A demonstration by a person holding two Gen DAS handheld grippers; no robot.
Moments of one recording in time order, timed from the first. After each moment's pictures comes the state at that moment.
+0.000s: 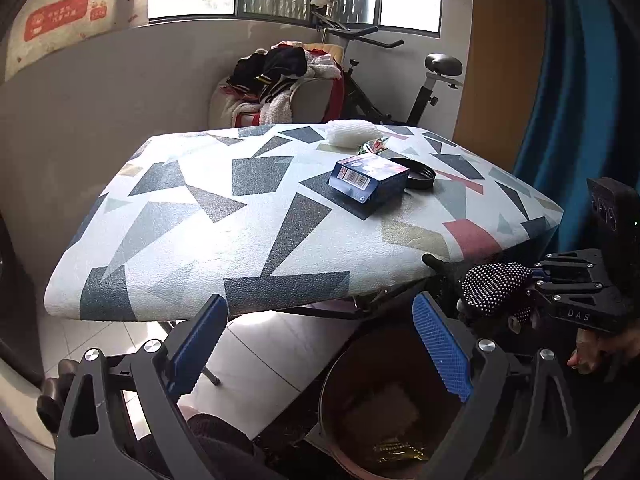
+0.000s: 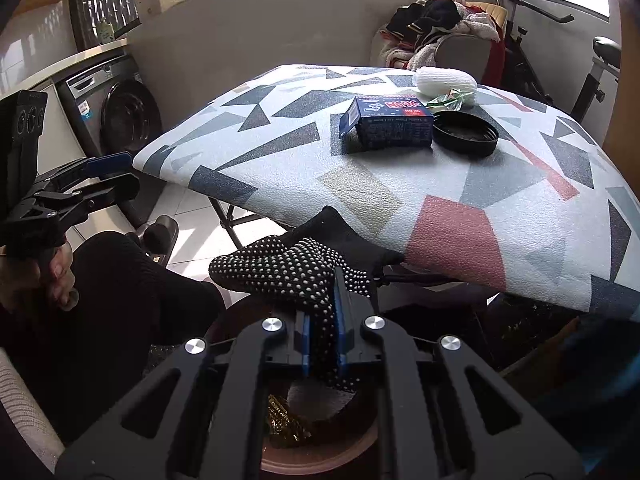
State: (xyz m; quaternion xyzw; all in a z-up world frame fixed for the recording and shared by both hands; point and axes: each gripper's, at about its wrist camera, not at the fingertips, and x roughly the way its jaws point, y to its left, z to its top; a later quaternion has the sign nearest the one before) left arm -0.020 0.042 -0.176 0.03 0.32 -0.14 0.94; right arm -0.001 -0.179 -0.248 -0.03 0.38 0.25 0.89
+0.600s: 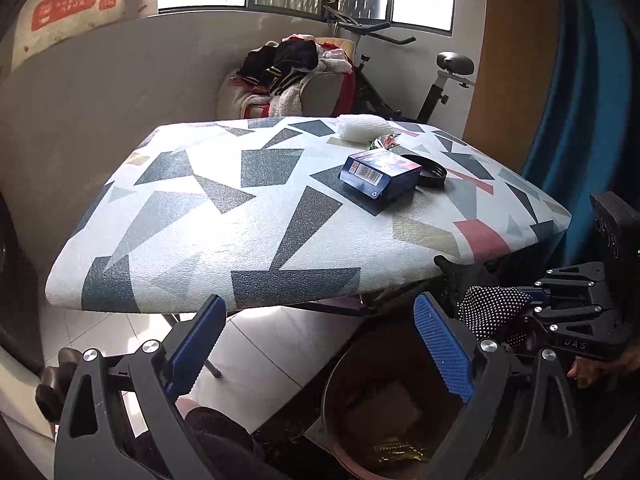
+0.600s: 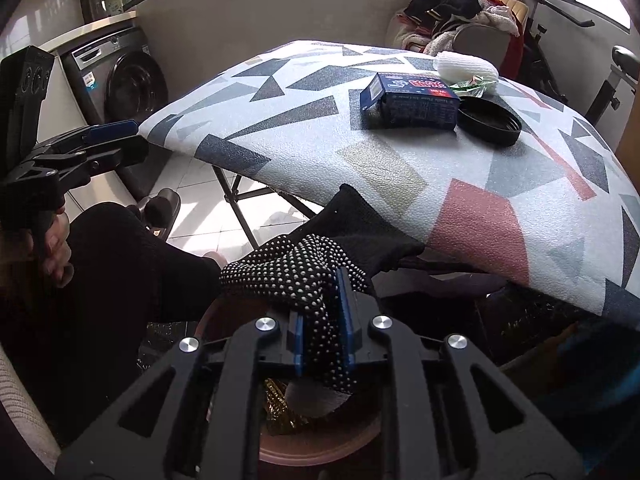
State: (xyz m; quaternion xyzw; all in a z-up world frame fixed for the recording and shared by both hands) left arm -0.017 0.048 -0.180 0.01 0.33 -0.12 0.93; right arm 0.000 -0.162 -0.259 -0.06 0.40 0.27 0.87
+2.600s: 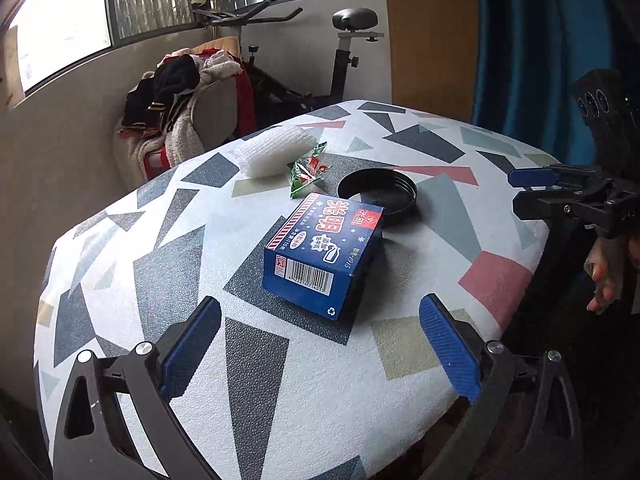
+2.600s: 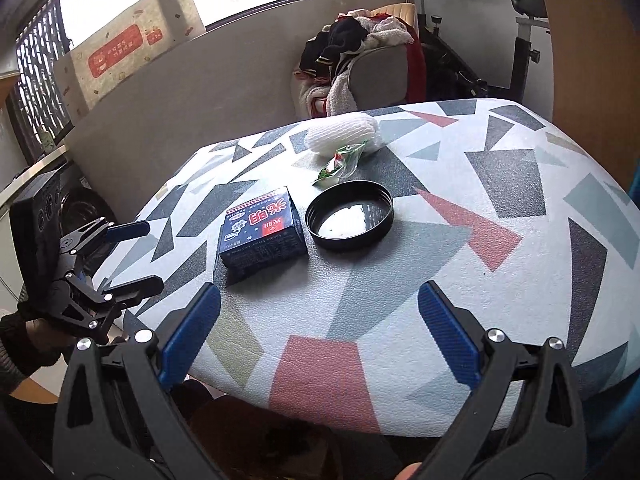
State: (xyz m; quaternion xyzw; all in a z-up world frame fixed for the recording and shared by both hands) left arm 0.155 -0.055 -0.174 0.18 0.33 -0.28 0.88; right arm 0.126 -0.282 -0.214 0.11 0.34 0.15 0.92
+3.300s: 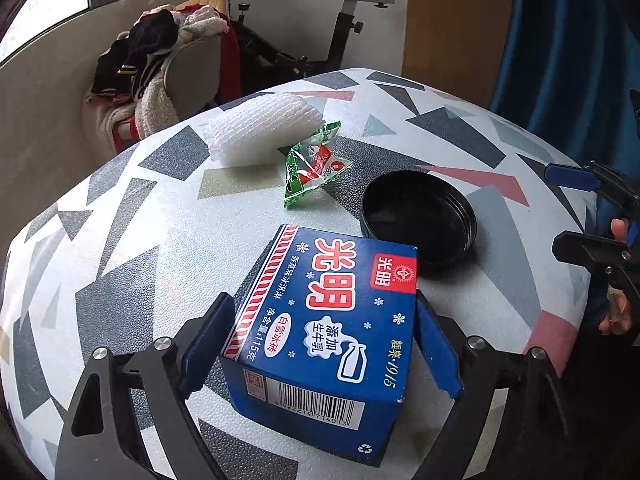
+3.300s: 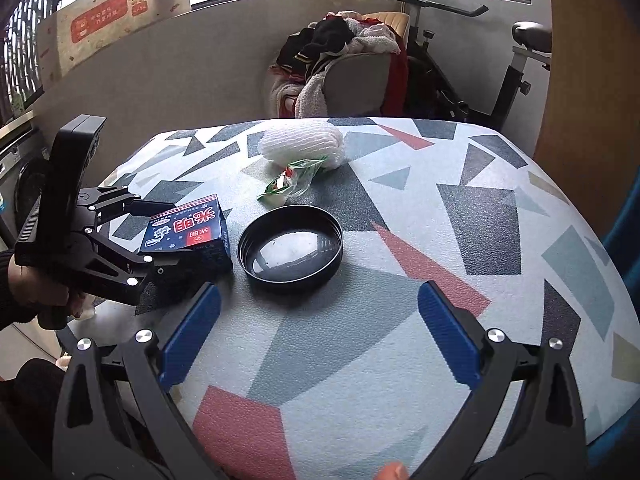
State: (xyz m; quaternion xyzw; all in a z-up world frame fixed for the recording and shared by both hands) left arm 0.256 -0.090 -0.206 0.14 0.40 -0.28 0.86; right arm 0.179 -0.273 -0.221 0.02 0.34 0.11 0.93
